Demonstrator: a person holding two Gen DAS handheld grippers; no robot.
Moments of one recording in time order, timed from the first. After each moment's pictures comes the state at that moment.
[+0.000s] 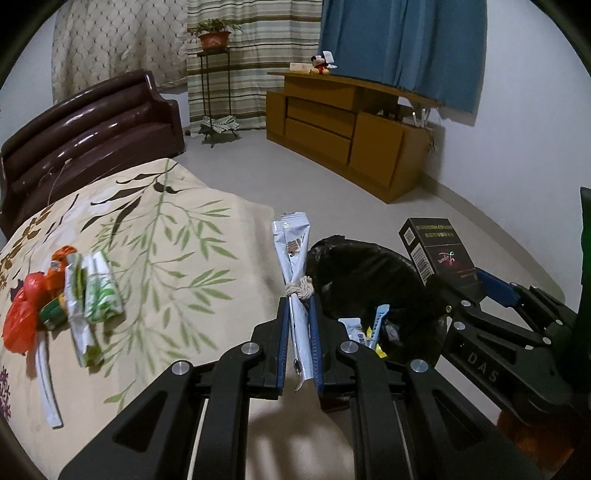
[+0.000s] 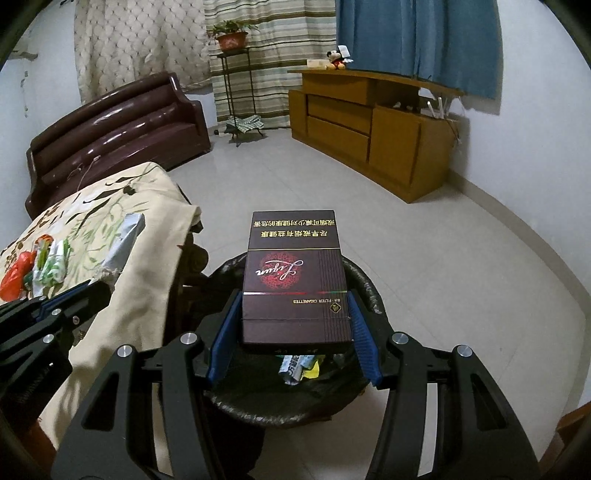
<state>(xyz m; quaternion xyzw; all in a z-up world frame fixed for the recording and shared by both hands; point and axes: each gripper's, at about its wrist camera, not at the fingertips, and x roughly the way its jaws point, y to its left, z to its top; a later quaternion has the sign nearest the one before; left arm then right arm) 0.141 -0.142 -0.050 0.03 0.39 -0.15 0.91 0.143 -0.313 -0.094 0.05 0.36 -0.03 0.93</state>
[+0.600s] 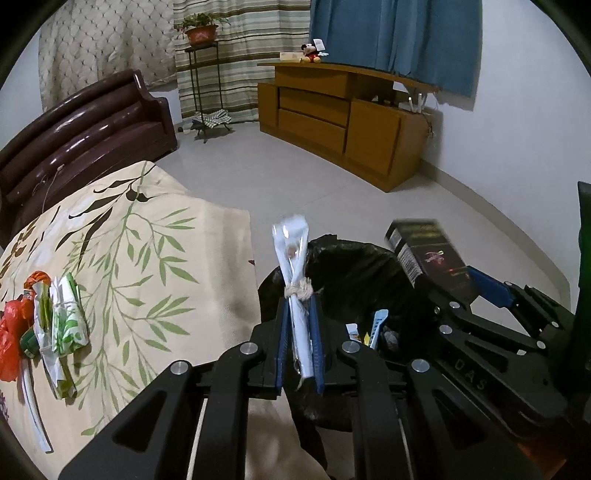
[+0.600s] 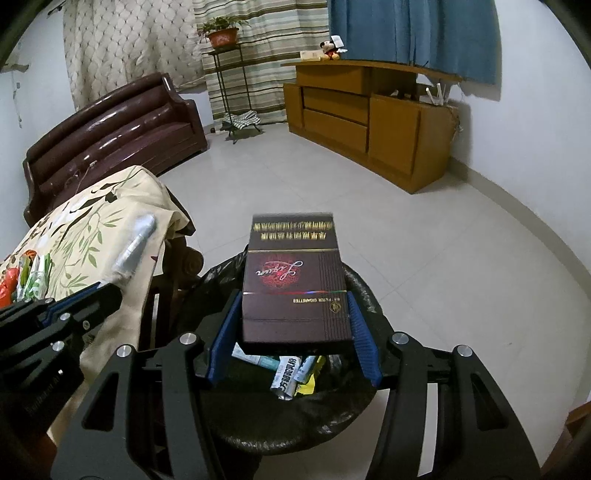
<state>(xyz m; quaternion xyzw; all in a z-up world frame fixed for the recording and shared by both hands) 0.161 -0.171 -0.061 0.05 0.40 -0.15 0.90 0.171 -0.334 -0.111 0.07 0.37 -0.03 0.93</state>
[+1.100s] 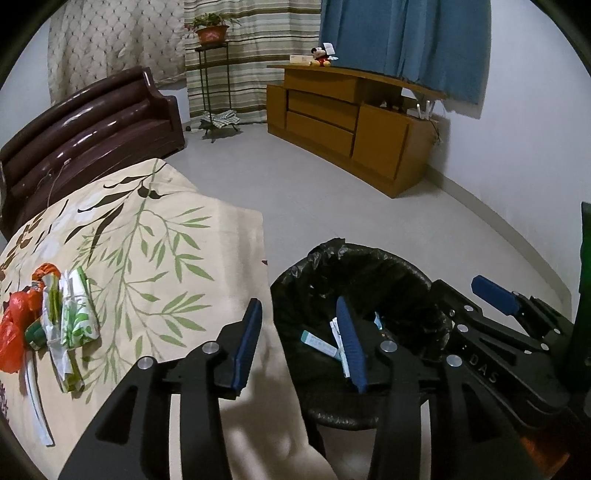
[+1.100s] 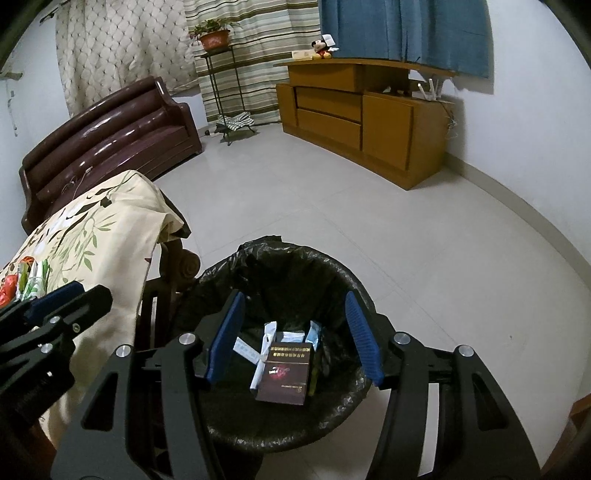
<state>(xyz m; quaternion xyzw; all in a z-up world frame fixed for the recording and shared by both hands) 0.158 -0.163 -0.053 0.04 0.40 -0.14 0.91 0.169 -0.342 -0.112 0.08 0.37 -0.04 0.93</state>
